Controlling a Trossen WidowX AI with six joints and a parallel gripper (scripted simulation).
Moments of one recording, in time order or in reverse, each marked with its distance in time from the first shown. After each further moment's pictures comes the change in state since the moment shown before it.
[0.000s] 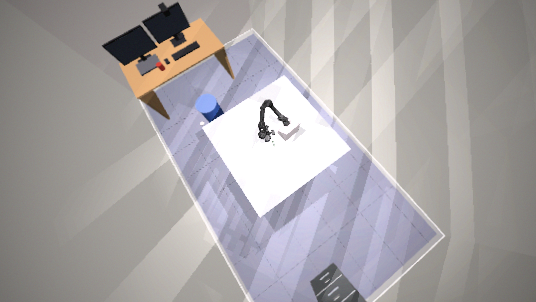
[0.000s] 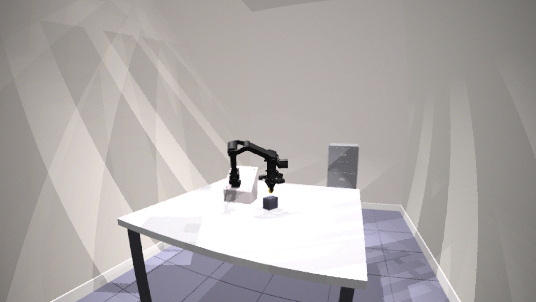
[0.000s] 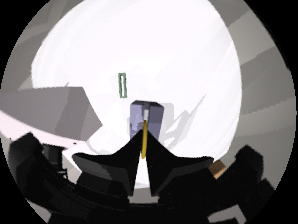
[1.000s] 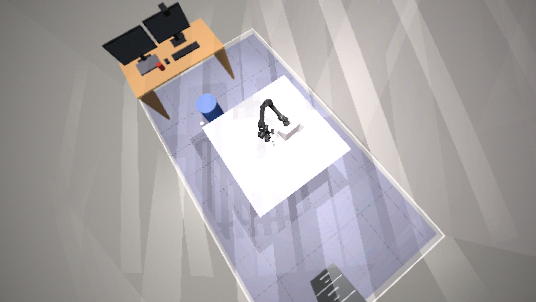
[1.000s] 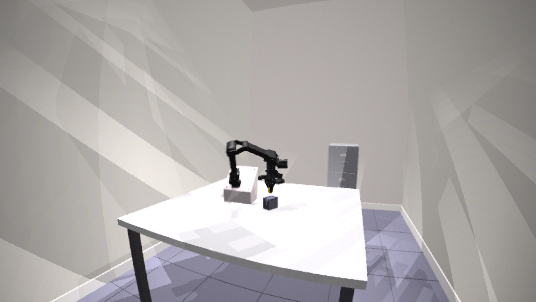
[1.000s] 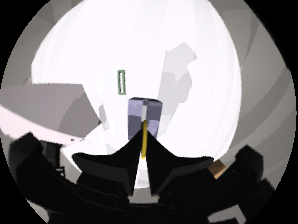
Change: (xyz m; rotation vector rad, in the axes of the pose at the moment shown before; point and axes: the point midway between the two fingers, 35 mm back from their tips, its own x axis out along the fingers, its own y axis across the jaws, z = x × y) arm 0.000 -0.004 -0.008 -0.005 -0.001 -0.001
